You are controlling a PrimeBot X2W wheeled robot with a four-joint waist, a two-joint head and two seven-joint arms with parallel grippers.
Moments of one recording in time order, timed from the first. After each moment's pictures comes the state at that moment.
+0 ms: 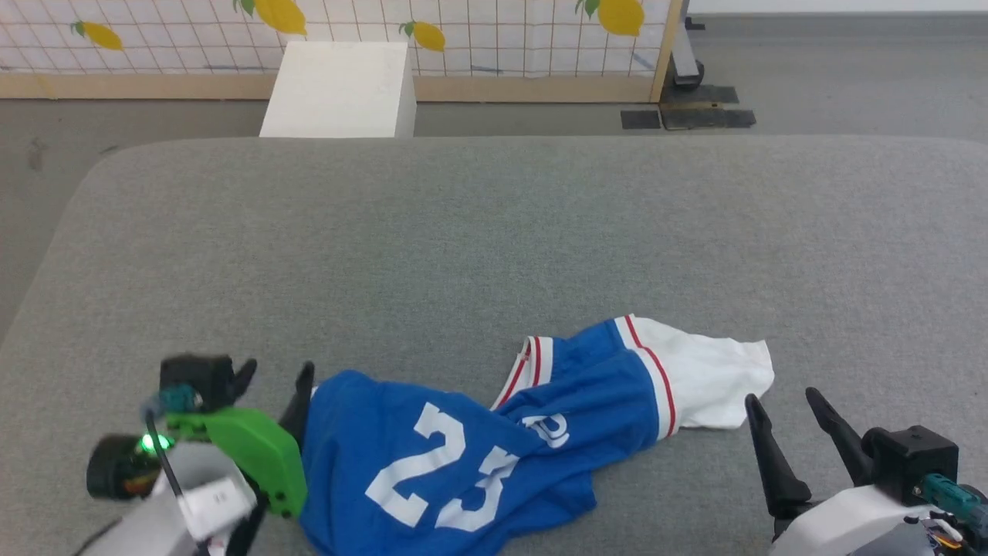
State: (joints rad) left arm -0.21 0.65 -0.65 0.00 -0.80 0.33 0.03; right arm 0.19 -0.05 -0.01 -0.19 0.14 0.13 0.14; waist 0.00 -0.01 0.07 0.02
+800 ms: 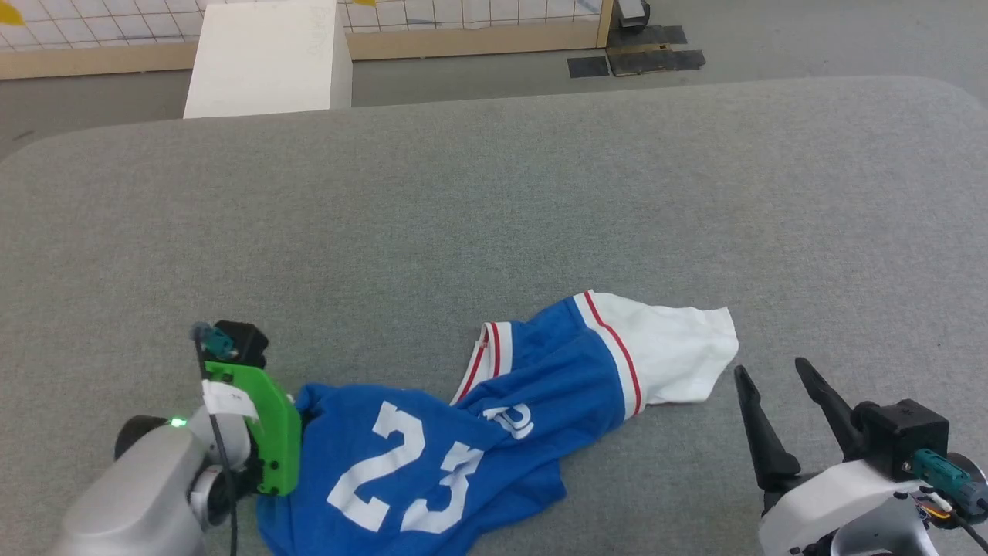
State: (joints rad) left arm -0.49 0.55 -0.79 0.57 -0.94 -0.03 0.42; right arm 0.12 -0.05 0.01 -0.18 0.12 0.13 0.13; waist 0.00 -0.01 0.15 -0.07
